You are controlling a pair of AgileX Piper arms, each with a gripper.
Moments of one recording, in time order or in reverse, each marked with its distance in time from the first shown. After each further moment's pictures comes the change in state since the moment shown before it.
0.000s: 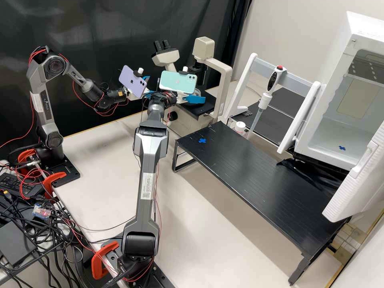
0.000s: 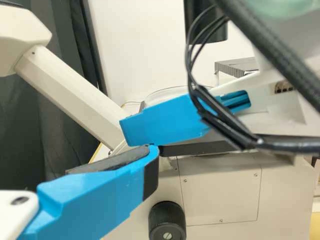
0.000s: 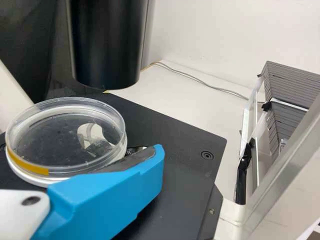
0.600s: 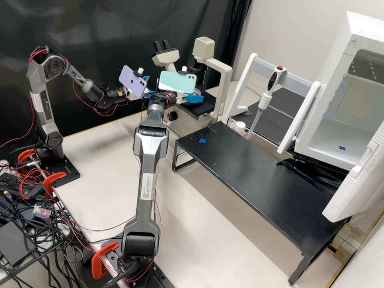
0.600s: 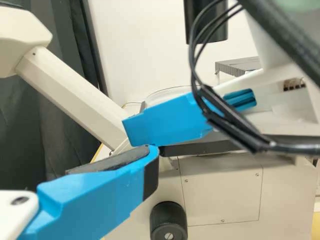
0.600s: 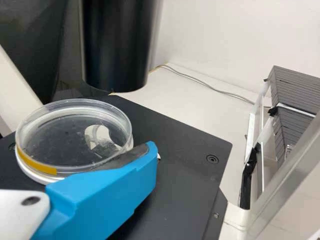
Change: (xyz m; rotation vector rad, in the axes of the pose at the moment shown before) left arm 0.000 0.000 0.000 0.008 0.000 0.000; right arm -0.004 0.003 -0.001 -0.003 0.003 -0.006
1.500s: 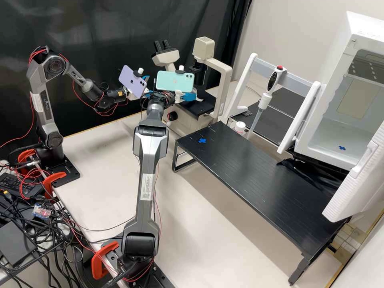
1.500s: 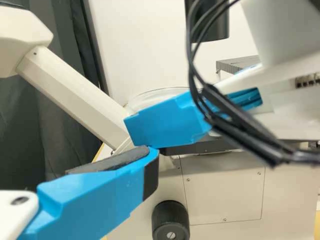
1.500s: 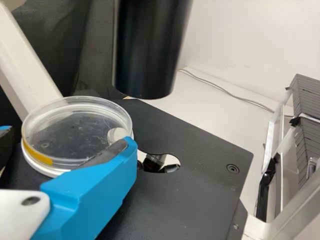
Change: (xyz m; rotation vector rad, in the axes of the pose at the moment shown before) left arm 0.000 0.000 0.000 0.007 0.000 0.000; right arm -0.006 -0.001 -0.001 -0.025 0.030 -0.037
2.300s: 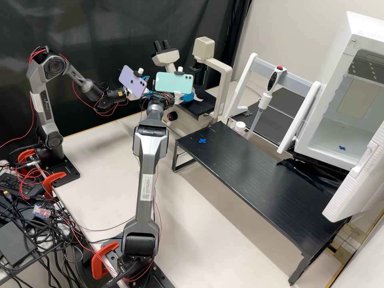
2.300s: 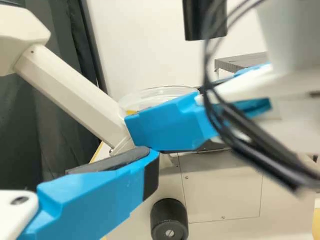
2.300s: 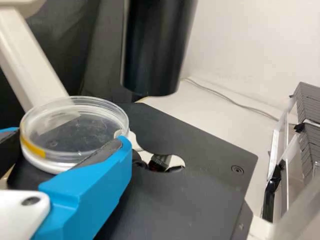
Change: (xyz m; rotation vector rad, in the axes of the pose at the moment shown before) left arm 0.000 0.000 0.000 0.002 0.000 0.000; right arm -0.011 -0.005 0.007 0.004 -0.006 -0.050
